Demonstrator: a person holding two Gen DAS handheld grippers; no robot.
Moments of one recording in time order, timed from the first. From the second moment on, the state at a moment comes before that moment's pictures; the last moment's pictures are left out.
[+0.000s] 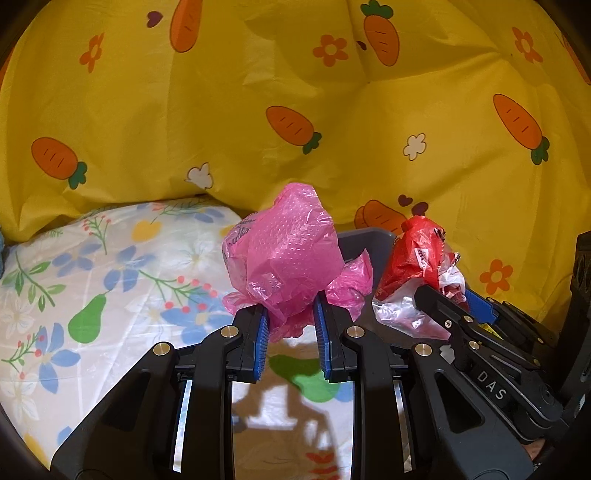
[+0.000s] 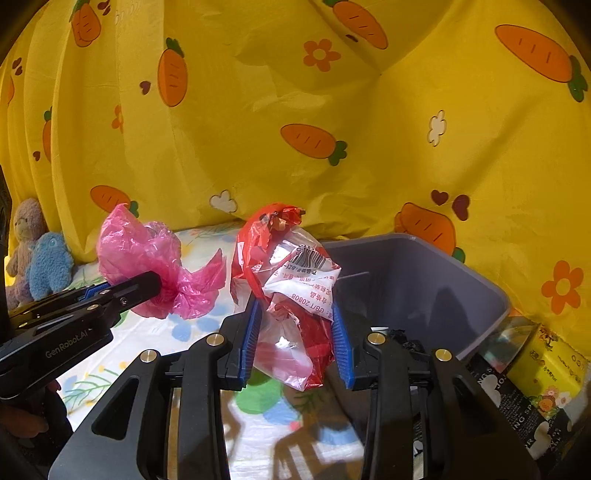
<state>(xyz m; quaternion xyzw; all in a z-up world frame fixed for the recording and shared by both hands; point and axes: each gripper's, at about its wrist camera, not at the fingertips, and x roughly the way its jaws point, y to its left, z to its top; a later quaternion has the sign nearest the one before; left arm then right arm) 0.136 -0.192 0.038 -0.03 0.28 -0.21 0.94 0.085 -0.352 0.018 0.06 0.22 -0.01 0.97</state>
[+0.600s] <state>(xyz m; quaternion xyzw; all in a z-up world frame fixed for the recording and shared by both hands) 0.187 -0.310 0.036 -0.01 0.30 -0.30 0.90 0.109 -0.436 -0.001 0.08 0.24 -0.14 0.96</state>
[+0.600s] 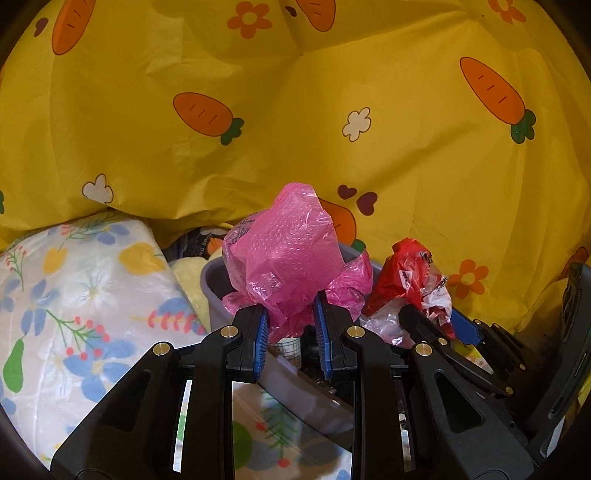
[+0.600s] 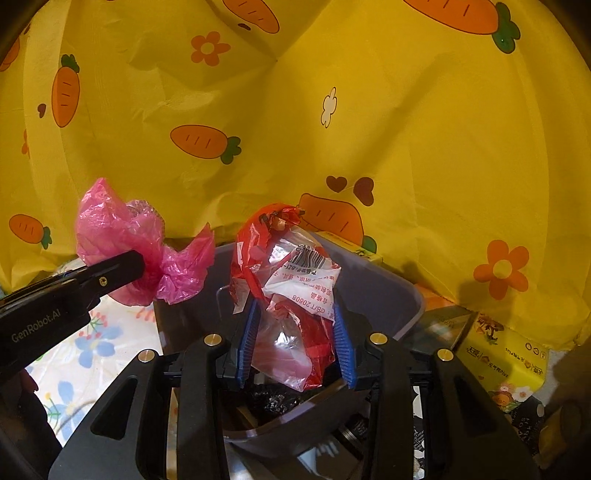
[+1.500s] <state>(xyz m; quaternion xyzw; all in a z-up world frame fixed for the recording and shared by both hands) 0.205 -0.304 0.013 -0.05 0.32 -0.30 0.90 0.128 -0.443 -0.024 0.08 0.27 -0.15 0.95</state>
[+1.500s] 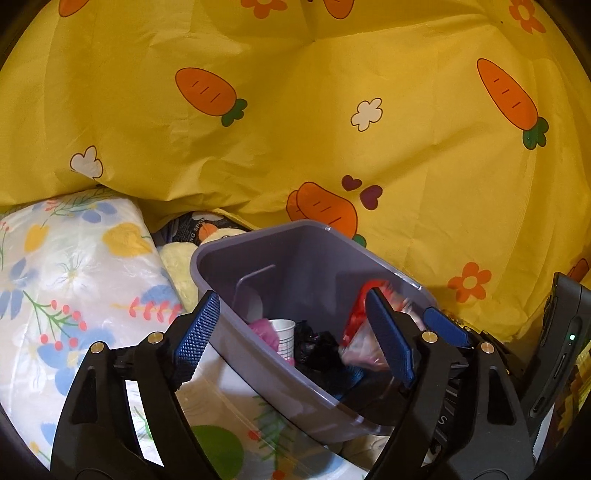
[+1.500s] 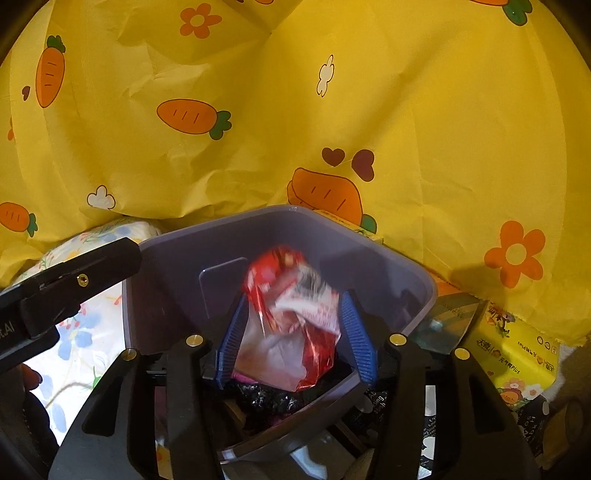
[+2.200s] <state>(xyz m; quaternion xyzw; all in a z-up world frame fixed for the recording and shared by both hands) 0.175 -0.217 0.006 -0.03 0.29 -0.22 0.93 0.102 -0.416 -0.015 0.07 0.25 -0.16 0.95</state>
